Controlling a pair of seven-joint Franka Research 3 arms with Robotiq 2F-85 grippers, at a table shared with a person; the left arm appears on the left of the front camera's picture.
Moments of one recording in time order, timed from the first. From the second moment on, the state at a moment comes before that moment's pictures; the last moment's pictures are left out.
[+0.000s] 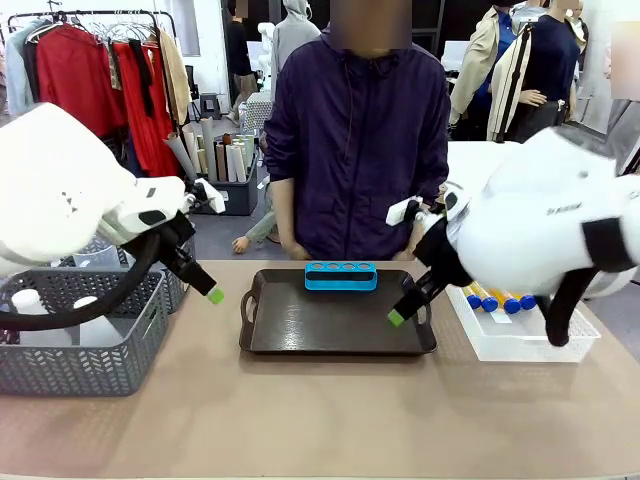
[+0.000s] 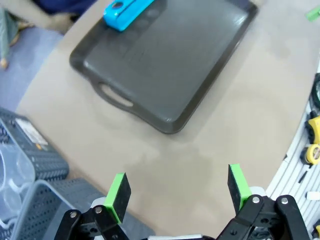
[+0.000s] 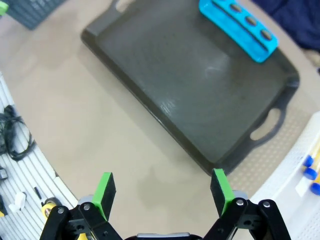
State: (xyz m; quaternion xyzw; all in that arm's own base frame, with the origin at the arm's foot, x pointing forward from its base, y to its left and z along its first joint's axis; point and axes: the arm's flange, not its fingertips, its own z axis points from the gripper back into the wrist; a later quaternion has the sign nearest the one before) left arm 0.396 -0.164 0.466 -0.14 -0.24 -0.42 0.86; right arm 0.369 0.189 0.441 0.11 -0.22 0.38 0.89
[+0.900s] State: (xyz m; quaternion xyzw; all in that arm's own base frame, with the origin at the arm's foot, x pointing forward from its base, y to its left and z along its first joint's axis) left arm 0.414 -0.151 0.510 -0.16 -0.28 -0.46 0.83; right arm 0.369 0.128 0.530 0.13 -0.30 0.38 0.86
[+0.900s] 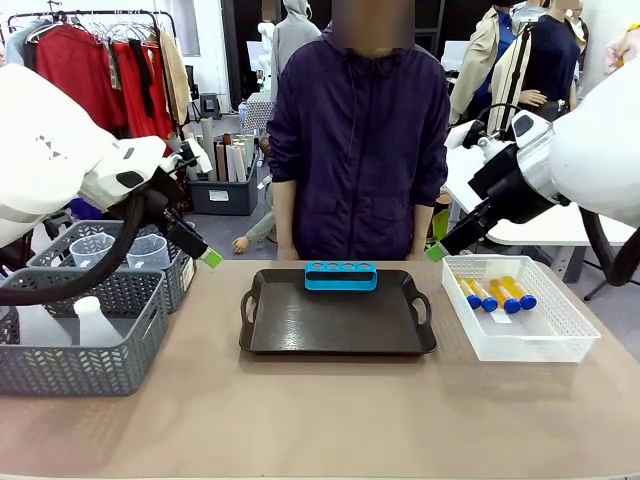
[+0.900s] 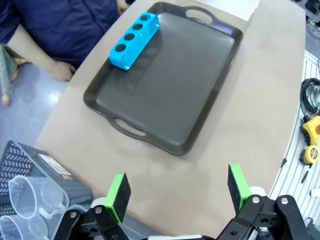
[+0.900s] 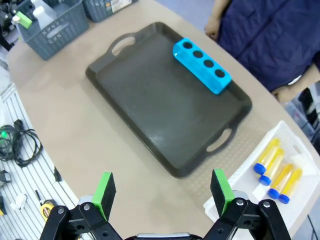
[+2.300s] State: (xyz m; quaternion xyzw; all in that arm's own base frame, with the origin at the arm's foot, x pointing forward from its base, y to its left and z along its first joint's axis) left arm 0.425 -0.152 0.601 -0.18 -0.35 -0.47 0.79; right arm 0.369 0.102 0.635 0.18 -0.34 0.40 0.83
